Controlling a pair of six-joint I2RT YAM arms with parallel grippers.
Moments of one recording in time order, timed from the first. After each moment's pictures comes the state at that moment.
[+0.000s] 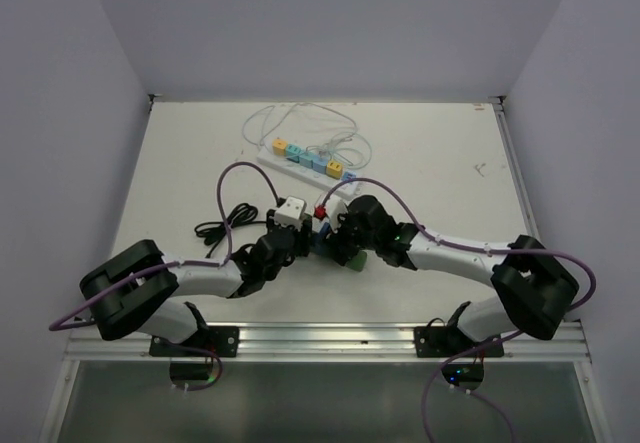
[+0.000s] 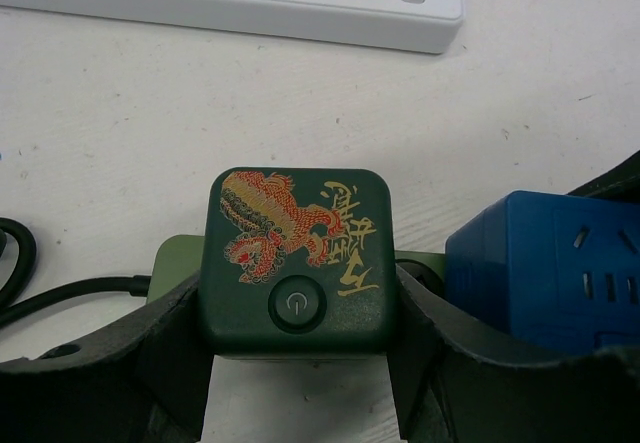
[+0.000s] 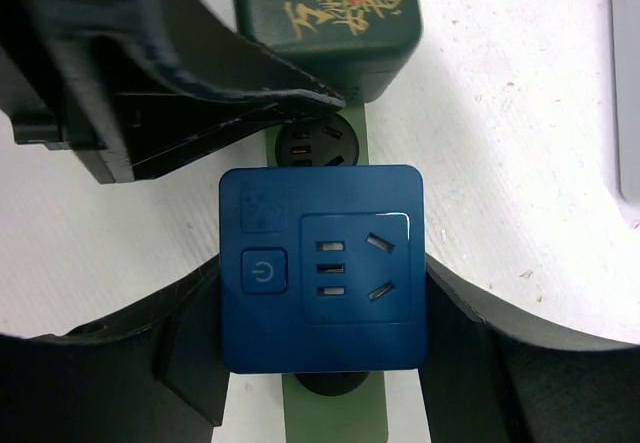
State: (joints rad) left arm -0.93 1.42 0.39 0.57 -0.53 -0.30; right arm 0.88 1.42 0.71 0.05 -0.10 -0.17
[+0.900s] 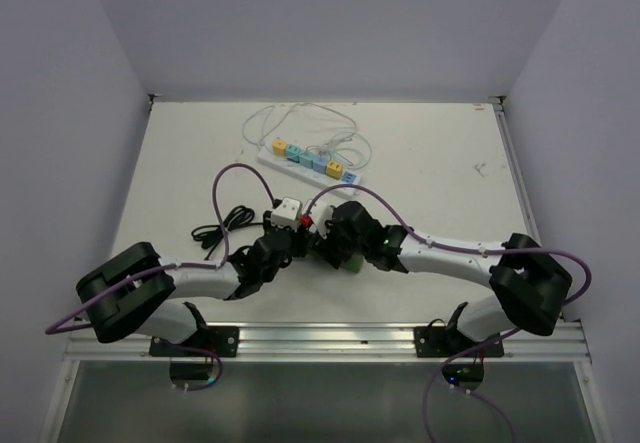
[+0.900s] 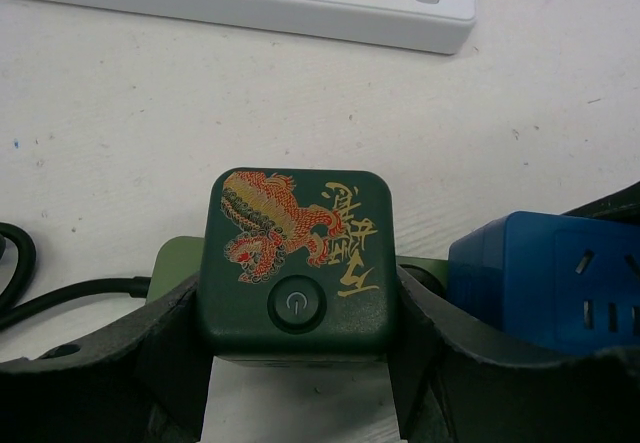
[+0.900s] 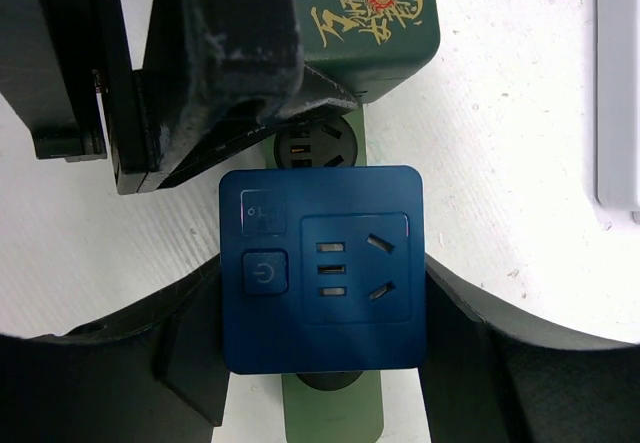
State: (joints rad) left arm -0.93 1.39 0.36 0.59 -0.54 -0.31; right arm 0.96 1.45 0.78 -0.04 0.02 -0.16
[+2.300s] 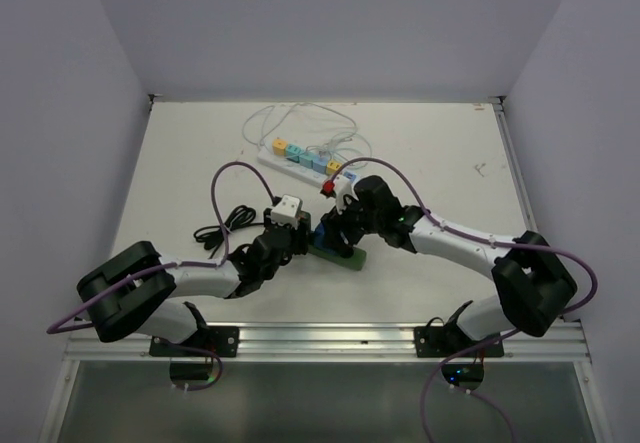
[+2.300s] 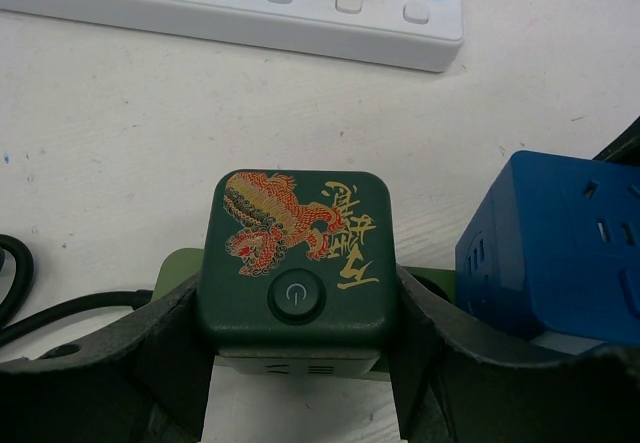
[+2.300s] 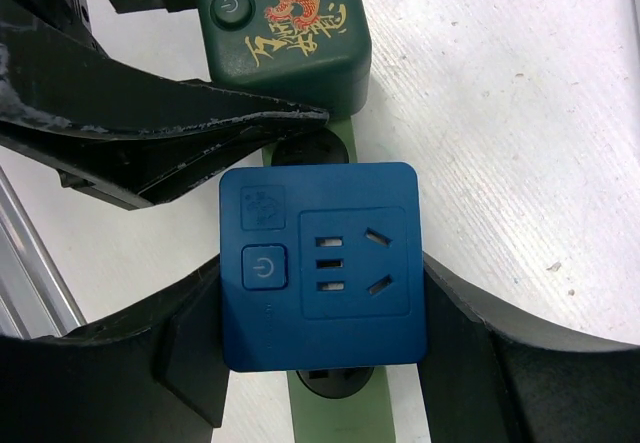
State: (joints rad) left arm -0.92 1.40 0.37 0.61 -0.52 -0.31; right arm 0.74 1.44 0.82 -0.07 -0.29 0.03
